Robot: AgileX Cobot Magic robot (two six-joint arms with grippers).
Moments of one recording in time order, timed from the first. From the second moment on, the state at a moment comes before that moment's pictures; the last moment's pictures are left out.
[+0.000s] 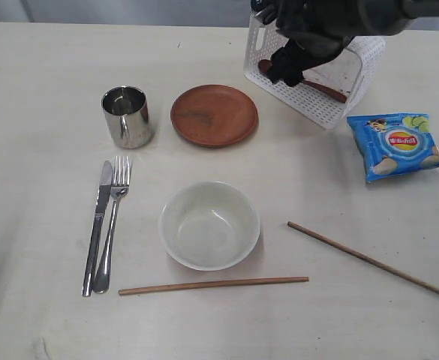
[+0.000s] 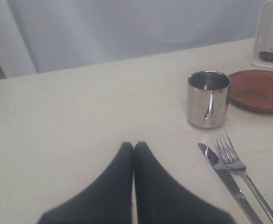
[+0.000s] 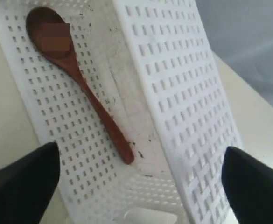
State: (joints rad) left arm -0.17 0.00 0.00 0.05 0.33 0.04; right arm 0.55 2.00 -1.39 -1.03 0.80 0.69
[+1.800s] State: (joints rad) left arm -0.17 0.00 0.00 0.05 0.33 0.04; right arm 0.40 1.90 -1.02 -1.68 0.71 1.80
